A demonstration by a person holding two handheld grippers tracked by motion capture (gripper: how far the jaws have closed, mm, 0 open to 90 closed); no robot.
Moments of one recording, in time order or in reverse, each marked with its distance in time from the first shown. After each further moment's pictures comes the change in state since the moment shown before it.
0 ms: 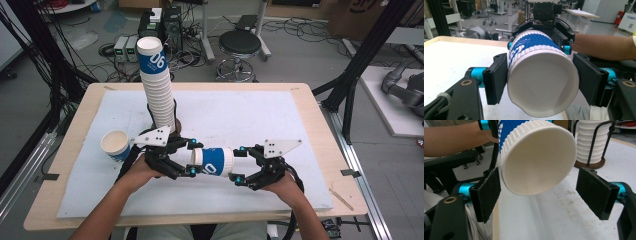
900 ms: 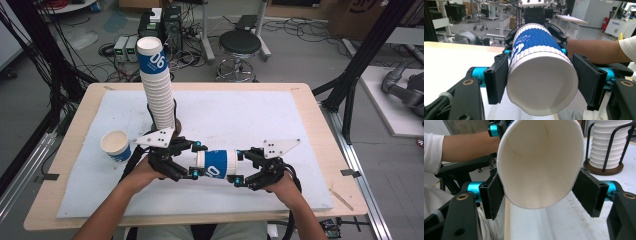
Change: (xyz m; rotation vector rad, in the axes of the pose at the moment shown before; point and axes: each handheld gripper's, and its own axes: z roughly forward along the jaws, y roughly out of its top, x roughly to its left) left arm 0.000 -0.003 0.007 -0.029 -0.053 -0.006; right arm 0.000 0.000 0.003 -0.035 0.102 0.011
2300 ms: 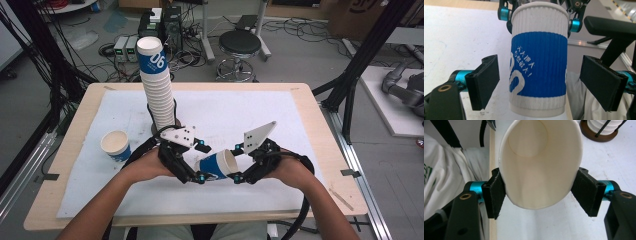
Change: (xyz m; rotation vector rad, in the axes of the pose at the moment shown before) left arm -0.001 0.033 0.030 0.429 0.063 0.015; right arm 0.007 0.068 0.013 0.567 -0.098 -0.212
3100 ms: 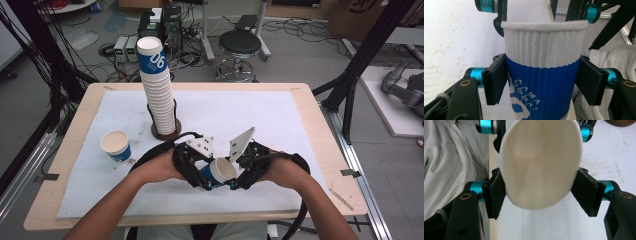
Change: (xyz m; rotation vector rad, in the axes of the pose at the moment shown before) left arm 0.001 0.003 0.034 0.215 -0.052 0.025; right arm 0.009 0.016 0.019 0.193 0.014 -0.065
